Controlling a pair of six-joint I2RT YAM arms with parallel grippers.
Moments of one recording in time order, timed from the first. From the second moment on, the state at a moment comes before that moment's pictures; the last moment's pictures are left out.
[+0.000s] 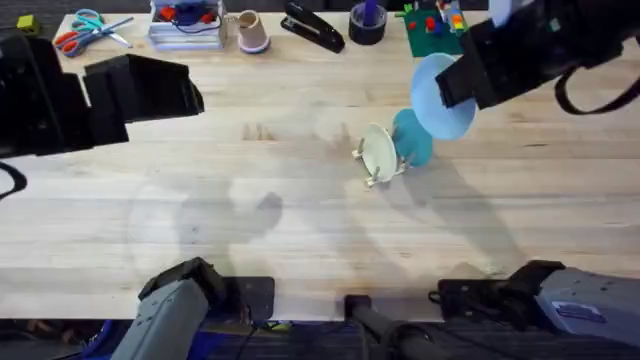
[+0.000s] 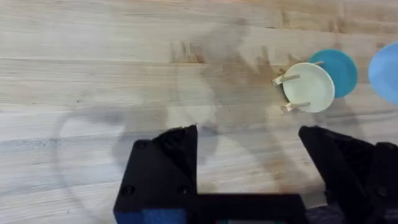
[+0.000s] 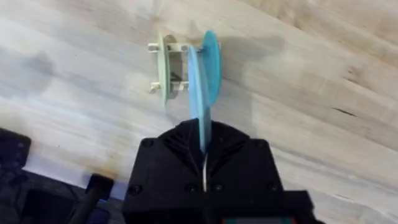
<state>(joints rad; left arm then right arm) 0.48 0.97 1.47 -1.59 0.55 0.27 0.58 1.39 1.66 -1.48 0.14 0.17</state>
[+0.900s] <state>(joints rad) 0.48 0.97 1.47 -1.59 0.55 0.27 0.58 1.39 1.59 -1.42 0.15 0.20</state>
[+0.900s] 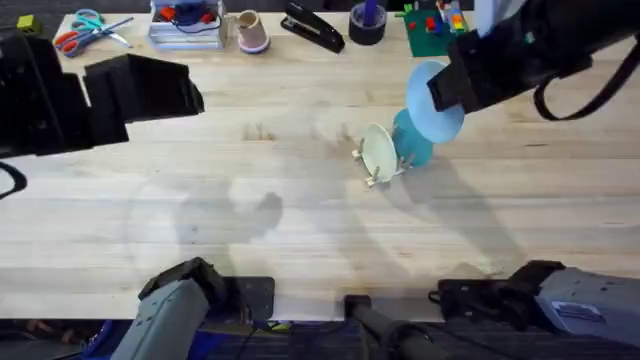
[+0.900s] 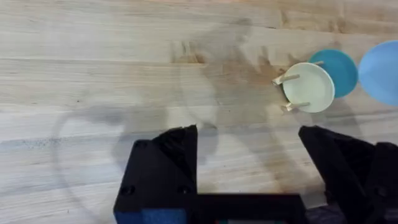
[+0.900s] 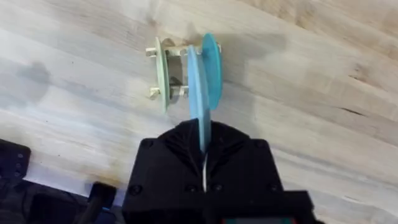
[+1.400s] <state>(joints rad) 0.48 0.97 1.47 -1.59 0.55 0.27 0.58 1.39 1.52 -1.38 0.14 0.20</state>
